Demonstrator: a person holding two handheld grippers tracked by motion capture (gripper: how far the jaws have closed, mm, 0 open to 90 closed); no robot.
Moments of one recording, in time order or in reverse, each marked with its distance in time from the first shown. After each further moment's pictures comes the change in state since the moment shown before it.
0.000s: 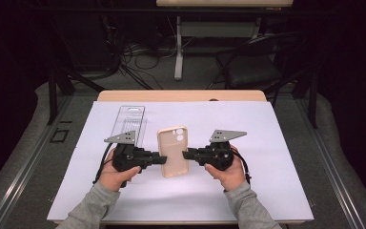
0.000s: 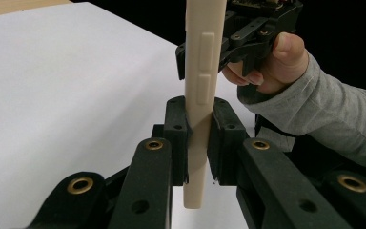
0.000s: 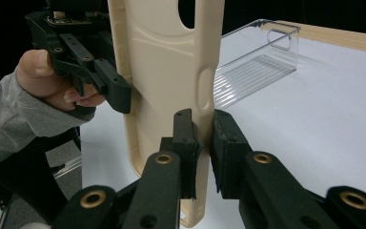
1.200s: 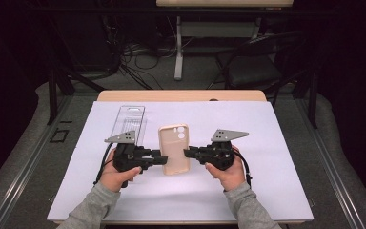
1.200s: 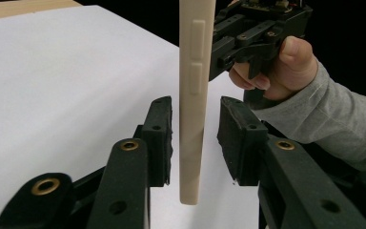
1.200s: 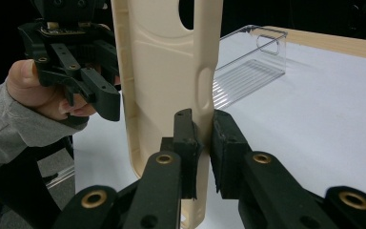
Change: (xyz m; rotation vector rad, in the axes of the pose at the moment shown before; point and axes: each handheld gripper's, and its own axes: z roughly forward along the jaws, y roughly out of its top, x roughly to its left) left arm 0.001 -0.001 0.001 -0.024 0.035 -0.029; right arm -0.001 0.000 -0.003 -0.026 -0.036 0.019
